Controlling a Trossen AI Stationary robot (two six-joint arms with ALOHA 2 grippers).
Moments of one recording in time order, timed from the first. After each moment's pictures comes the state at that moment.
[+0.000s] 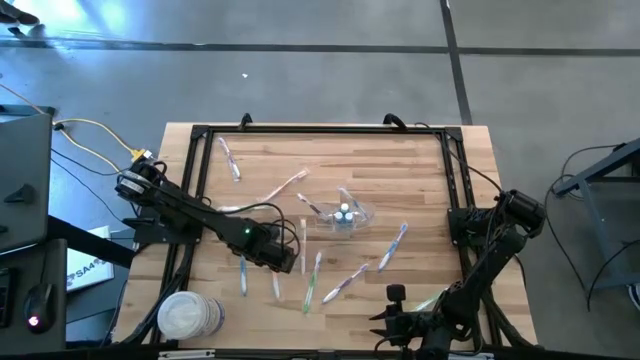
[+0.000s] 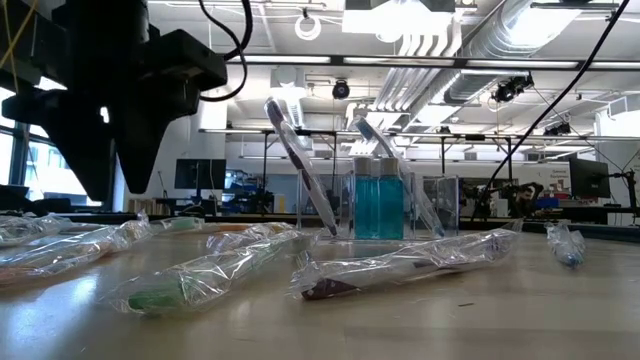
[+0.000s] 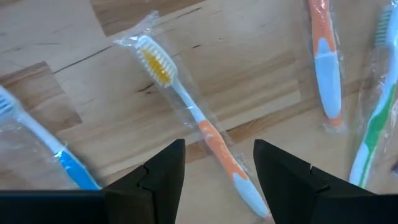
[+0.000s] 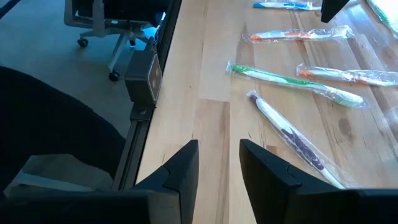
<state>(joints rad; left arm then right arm) -0.38 1.61 1.05 -0.75 -0.04 -1.63 0.98 1.78 1.14 -0.23 0.70 0.60</state>
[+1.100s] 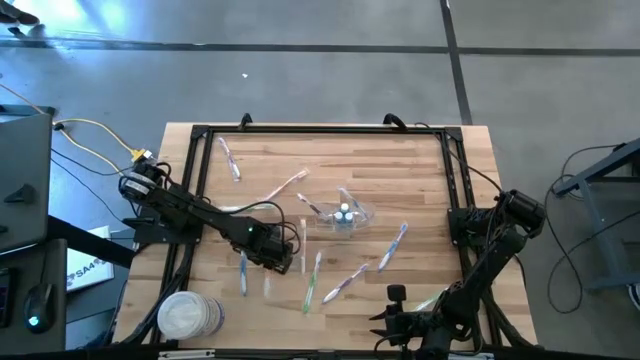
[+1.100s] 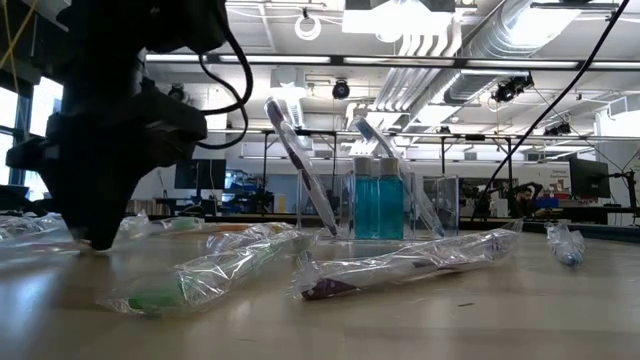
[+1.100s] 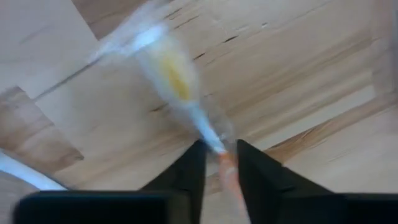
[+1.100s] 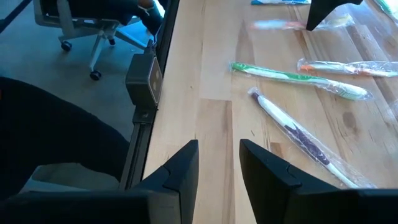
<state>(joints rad) -0.35 1.71 0.89 -0.58 0.08 -1.48 0.98 1.78 1.14 -0.23 0.70 0.66</state>
